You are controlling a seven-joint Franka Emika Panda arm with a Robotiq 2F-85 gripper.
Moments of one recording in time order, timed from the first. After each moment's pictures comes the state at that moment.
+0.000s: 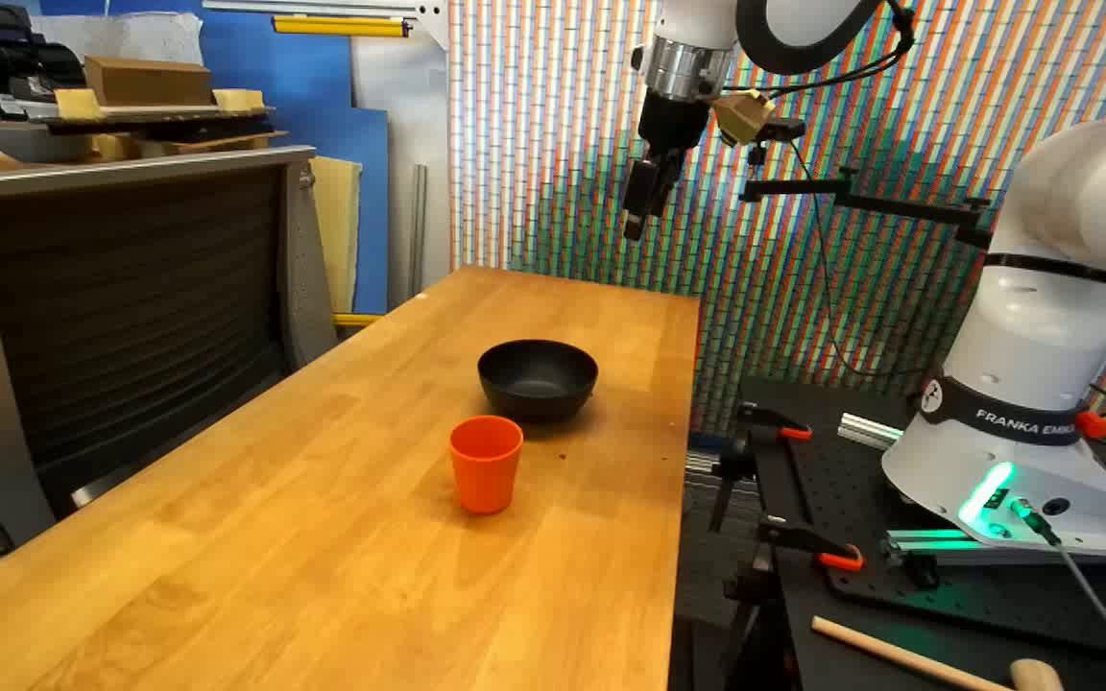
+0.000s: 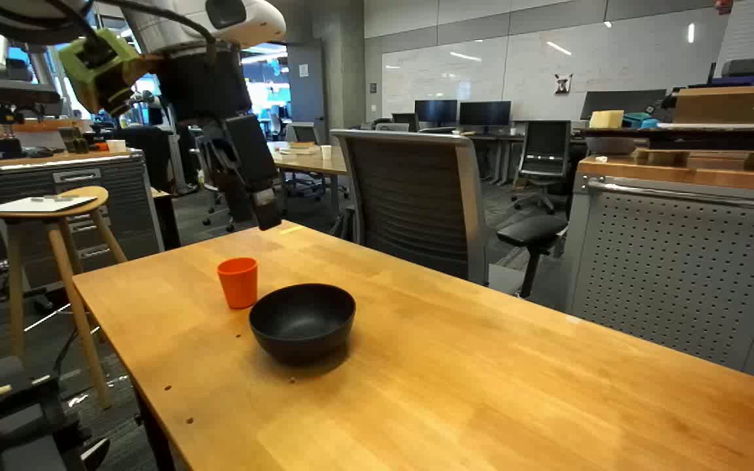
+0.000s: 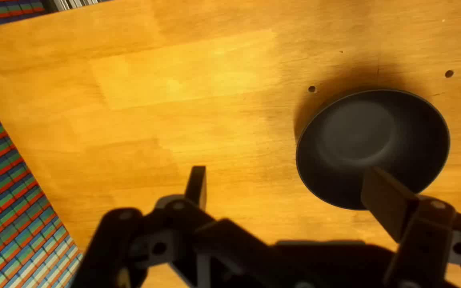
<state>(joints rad) -0.23 -0.45 -0.01 -2.69 -0.27 2.42 0.14</state>
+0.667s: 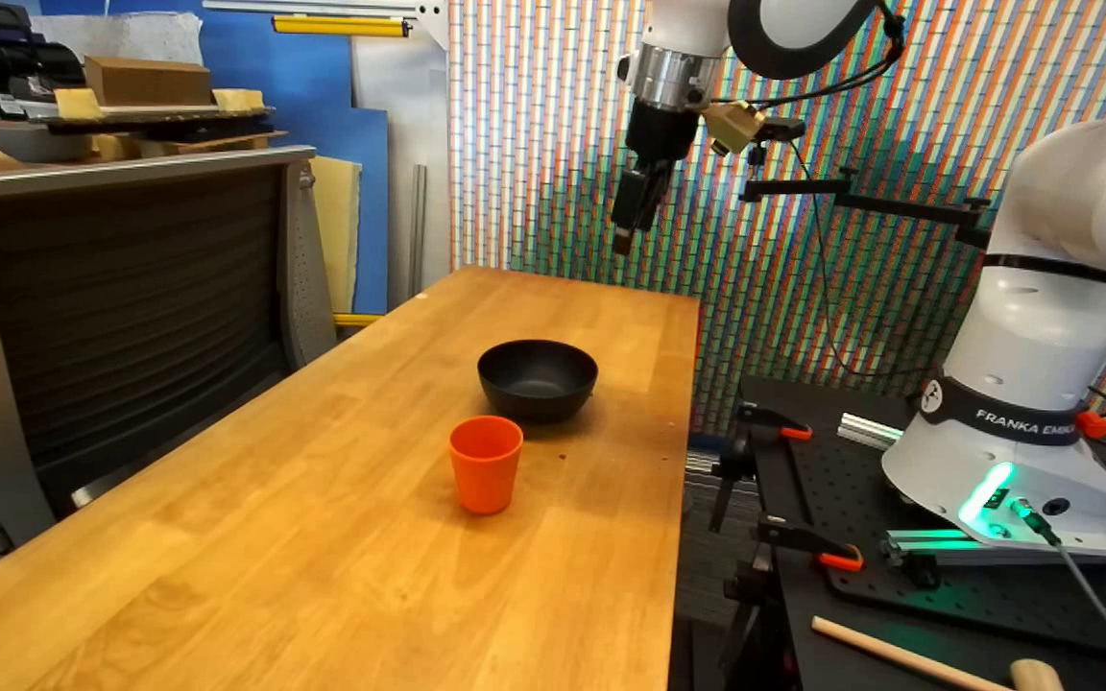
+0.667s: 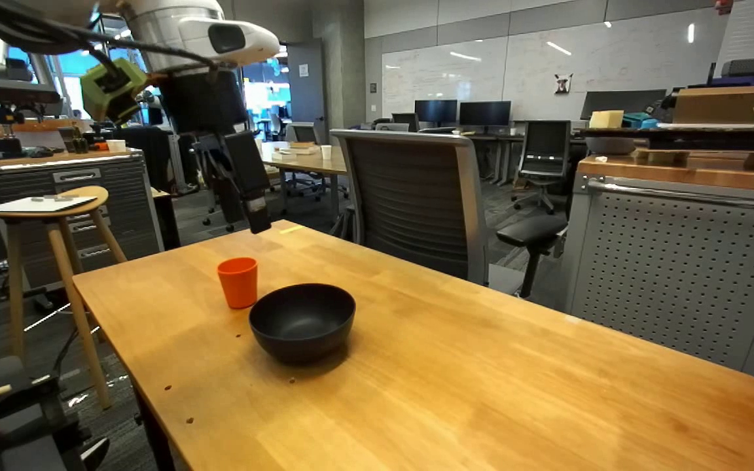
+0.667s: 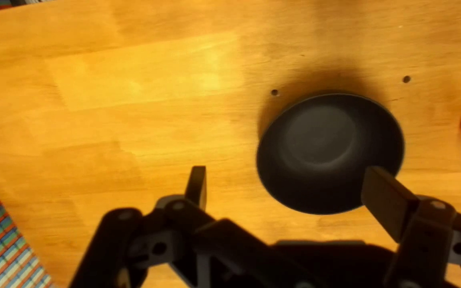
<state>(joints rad) -0.16 -0.40 0.01 -2.69 -0.20 2.44 0.15</state>
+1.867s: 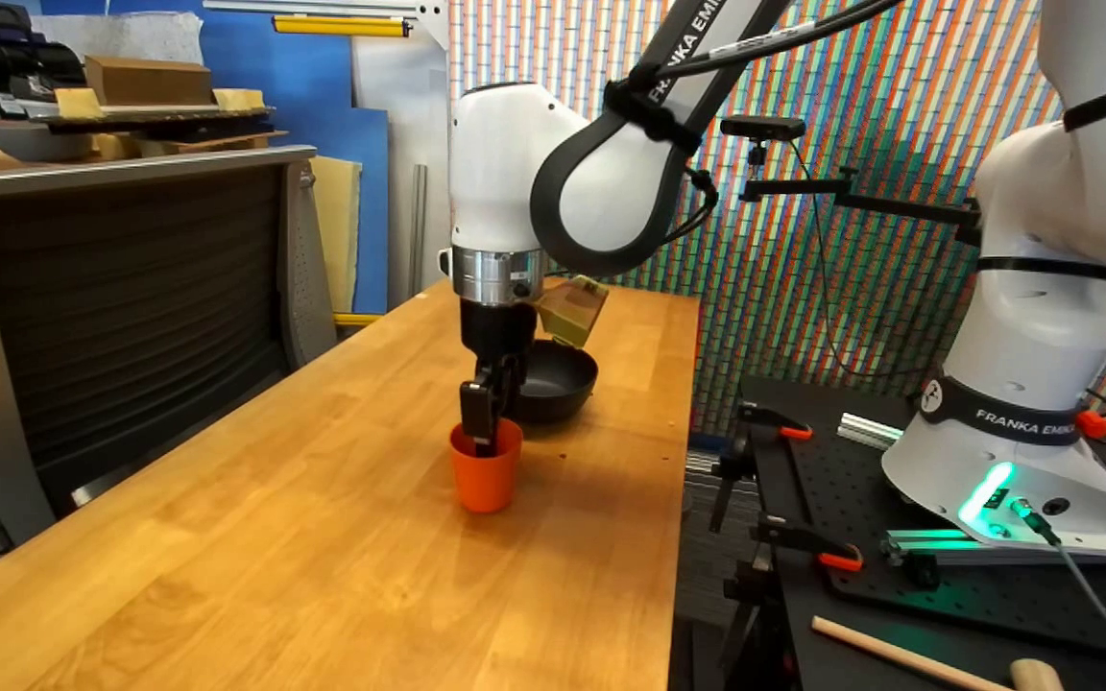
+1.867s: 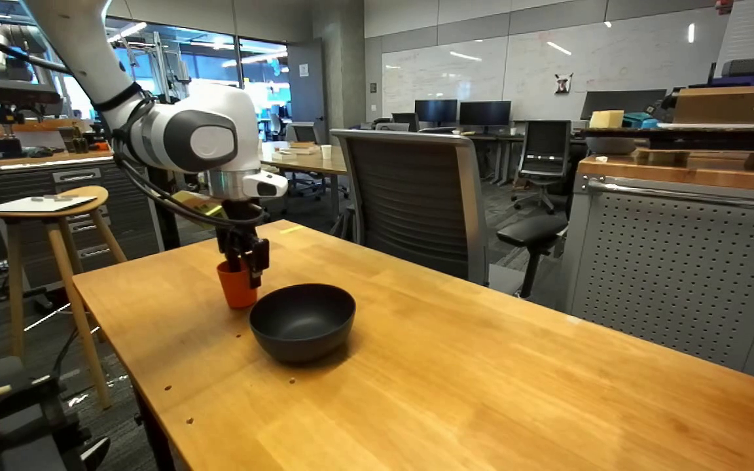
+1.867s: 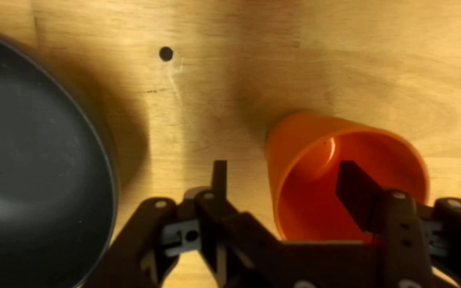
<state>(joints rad) 0.12 0.35 0.12 -2.28 0.00 2.63 0.19</state>
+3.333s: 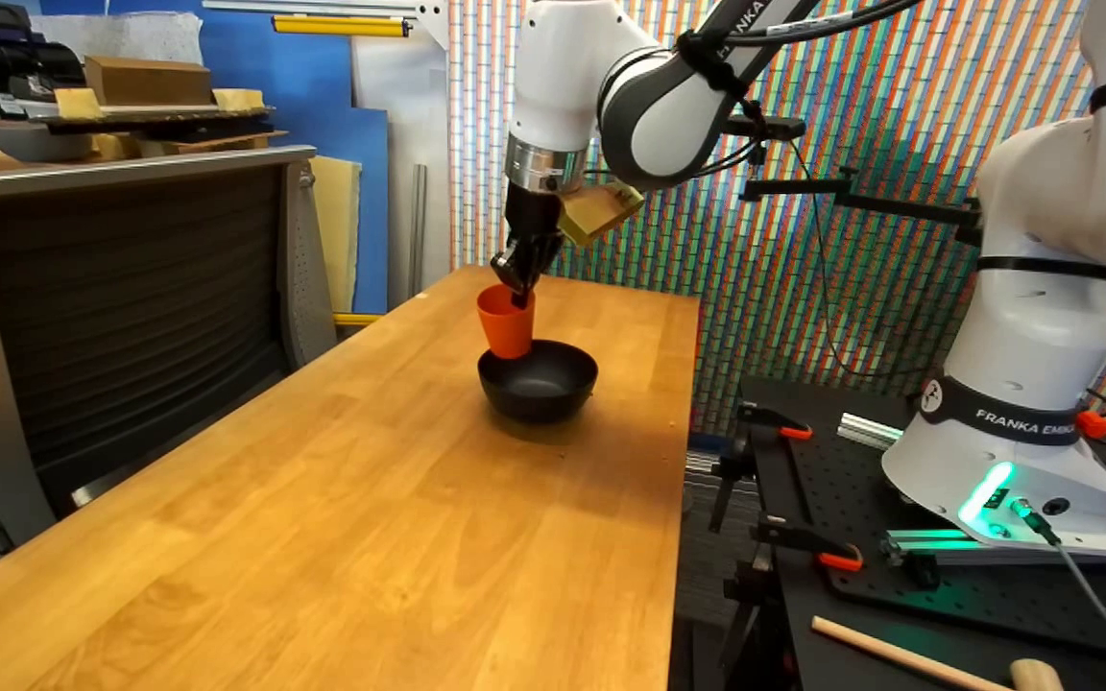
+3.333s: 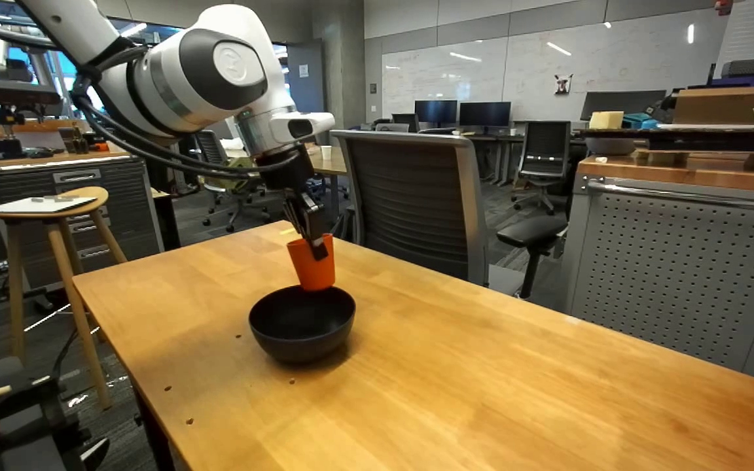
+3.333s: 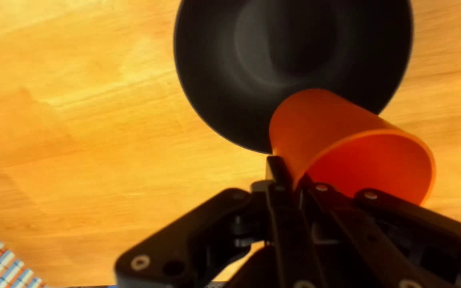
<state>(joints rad) 0.10 0.11 -0.15 -2.38 -0.45 2.66 0.63</state>
